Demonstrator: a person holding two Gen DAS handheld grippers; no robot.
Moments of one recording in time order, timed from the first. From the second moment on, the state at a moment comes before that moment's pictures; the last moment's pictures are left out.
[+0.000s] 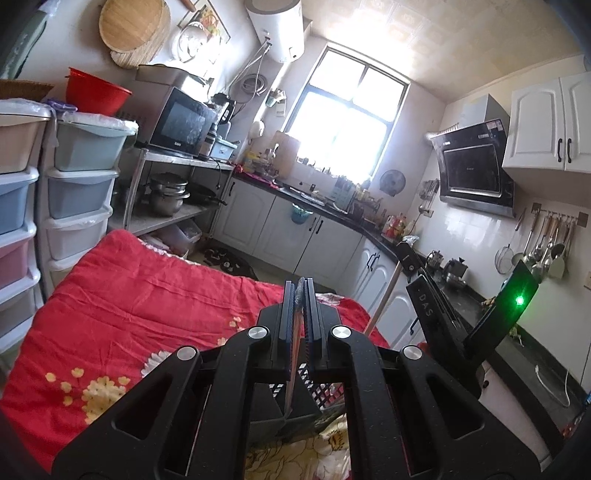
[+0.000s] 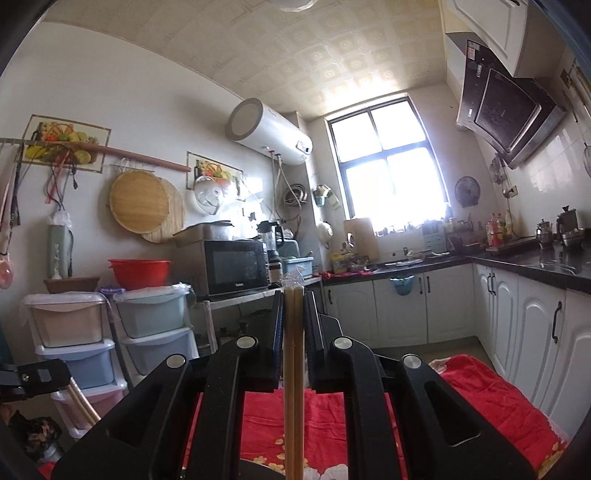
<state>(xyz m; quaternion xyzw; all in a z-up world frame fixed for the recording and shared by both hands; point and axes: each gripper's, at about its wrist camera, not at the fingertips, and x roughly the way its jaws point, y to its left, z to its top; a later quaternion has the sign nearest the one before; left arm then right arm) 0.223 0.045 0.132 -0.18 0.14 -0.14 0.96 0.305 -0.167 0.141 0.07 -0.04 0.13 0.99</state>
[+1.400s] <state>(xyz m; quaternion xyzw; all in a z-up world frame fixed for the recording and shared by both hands) 0.190 0.062 0.122 -0.21 0.15 -0.12 0.96 0.235 -0.205 0.118 0.06 0.07 0.17 0.98</state>
